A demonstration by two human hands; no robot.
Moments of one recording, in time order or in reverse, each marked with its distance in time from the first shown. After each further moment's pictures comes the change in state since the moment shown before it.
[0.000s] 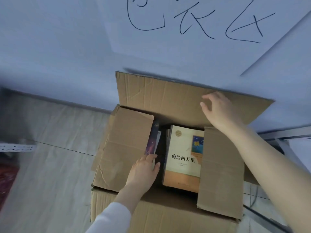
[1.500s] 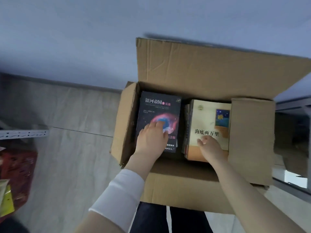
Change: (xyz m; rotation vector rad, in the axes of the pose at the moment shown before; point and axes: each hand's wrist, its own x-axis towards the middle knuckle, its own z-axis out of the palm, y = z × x) left_hand 0.015 -0.045 -0.049 0.238 0.098 0.111; right_hand -0.112 -0.034 0.178 0.263 -0.443 0.602
